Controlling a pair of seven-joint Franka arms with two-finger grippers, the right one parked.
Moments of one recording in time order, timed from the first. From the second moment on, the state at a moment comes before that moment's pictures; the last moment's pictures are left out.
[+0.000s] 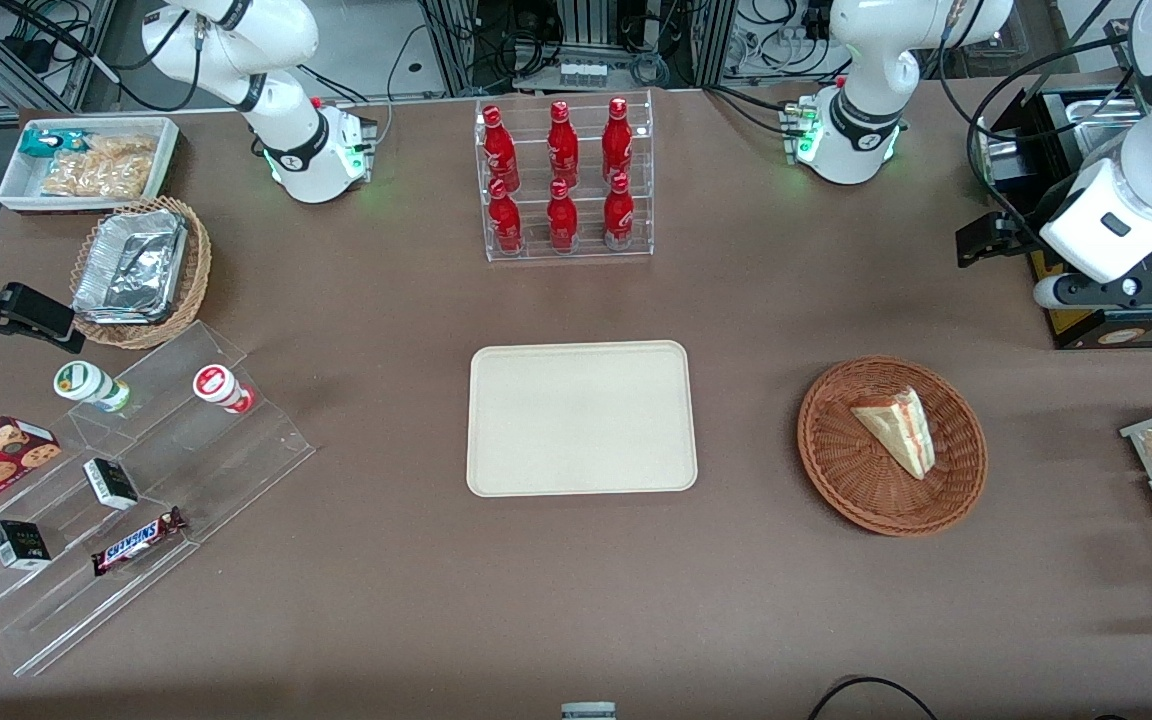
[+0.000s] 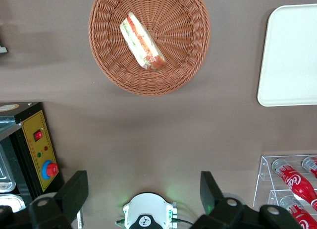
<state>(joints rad) 0.01 -0.02 -0.11 -1.63 0.00 1.40 -0.07</state>
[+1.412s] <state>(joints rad) 0.02 0.21 -0.06 -2.14 0.07 2.31 -0.13</state>
